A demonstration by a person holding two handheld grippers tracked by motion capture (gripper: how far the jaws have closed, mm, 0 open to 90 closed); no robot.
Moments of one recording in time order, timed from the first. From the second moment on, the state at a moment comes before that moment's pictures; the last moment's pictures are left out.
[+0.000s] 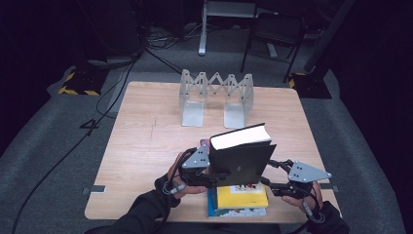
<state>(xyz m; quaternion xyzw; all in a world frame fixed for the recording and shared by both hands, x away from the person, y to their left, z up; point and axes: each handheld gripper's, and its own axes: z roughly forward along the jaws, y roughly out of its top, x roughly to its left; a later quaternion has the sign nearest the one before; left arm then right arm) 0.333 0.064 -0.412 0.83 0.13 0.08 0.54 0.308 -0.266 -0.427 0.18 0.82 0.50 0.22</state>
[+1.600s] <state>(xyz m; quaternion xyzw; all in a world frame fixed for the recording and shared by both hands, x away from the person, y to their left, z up) 0.328 0.051 -0.337 0.79 0.11 0.10 0.59 0.339 -0.334 -0.478 0.33 0.82 0.38 0.26</state>
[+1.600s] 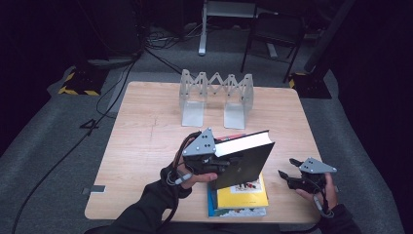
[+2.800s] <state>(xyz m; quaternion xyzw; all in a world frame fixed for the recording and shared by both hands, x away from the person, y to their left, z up) 0.362 0.124 -0.324 0.75 0.27 0.22 0.56 0.341 -0.331 -0.485 0.34 0.83 0.37 0.25</state>
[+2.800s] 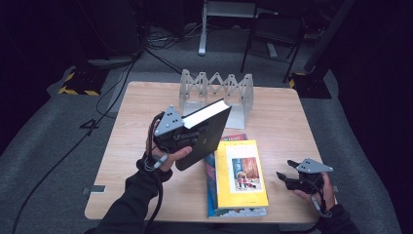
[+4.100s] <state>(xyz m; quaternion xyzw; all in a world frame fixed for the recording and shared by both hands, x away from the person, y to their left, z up) 0.484 0.121 -0.360 0.68 0.46 0.34 0.47 0.340 -0.328 -0.491 0.33 0.84 0.36 0.24</state>
